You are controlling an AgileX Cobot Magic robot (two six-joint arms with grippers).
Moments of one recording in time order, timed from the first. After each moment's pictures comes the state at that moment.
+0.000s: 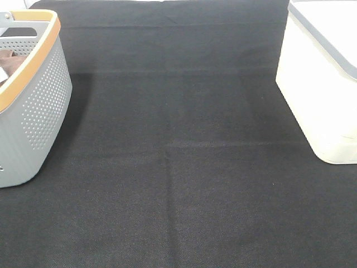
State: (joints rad) left arm -0.04 0.00 -0.50 -0.12 1.05 0.18; right arm 0.07 -0.01 -0.50 0.05 1.07 -0.03
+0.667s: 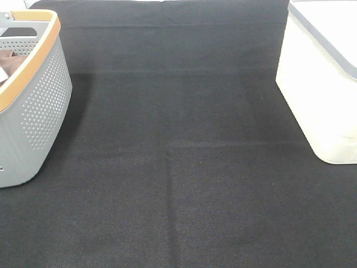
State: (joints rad) left arm -0.04 0.00 -0.50 -0.12 1.05 0.18; right arm 0.07 -0.01 -0.50 0.05 1.07 -0.03
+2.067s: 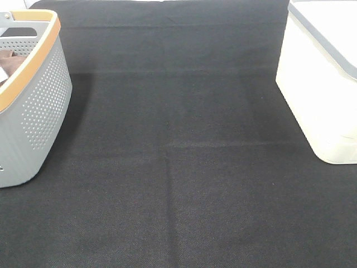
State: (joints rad) left arm -0.04 0.00 -0.50 -0.12 1.05 0.18; right arm 0.07 -0.01 -0.50 0.05 1.07 -0.03
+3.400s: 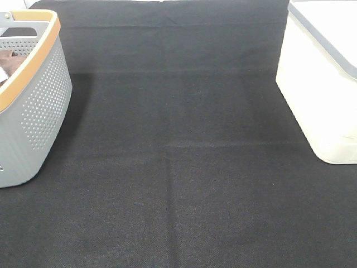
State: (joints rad) left arm -0.04 0.00 -0.50 -0.12 1.05 0.18; right arm 0.07 -0.01 -0.50 0.05 1.07 -0.03
